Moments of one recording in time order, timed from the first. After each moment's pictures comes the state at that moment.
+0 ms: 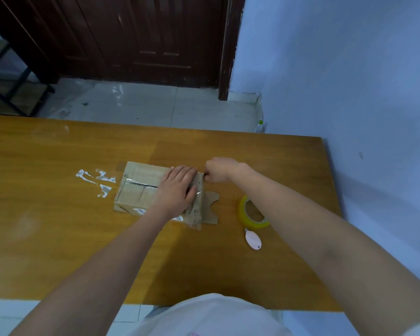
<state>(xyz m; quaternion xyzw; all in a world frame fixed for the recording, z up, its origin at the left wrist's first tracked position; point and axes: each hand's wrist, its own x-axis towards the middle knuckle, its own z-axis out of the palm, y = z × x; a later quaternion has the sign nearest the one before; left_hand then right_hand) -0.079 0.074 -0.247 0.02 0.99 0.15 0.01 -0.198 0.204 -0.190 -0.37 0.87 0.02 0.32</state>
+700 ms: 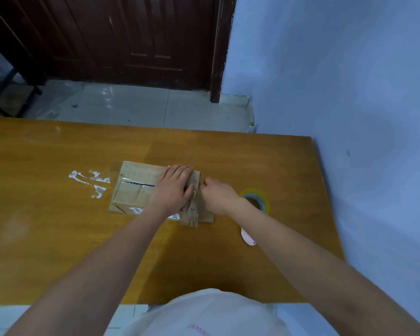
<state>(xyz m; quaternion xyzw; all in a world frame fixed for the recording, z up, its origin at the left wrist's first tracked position) -0.078 0.073 -0.248 0.02 0.99 0.15 0.01 -0.121 0.222 -0.198 -0.34 0.89 0.01 0.29</state>
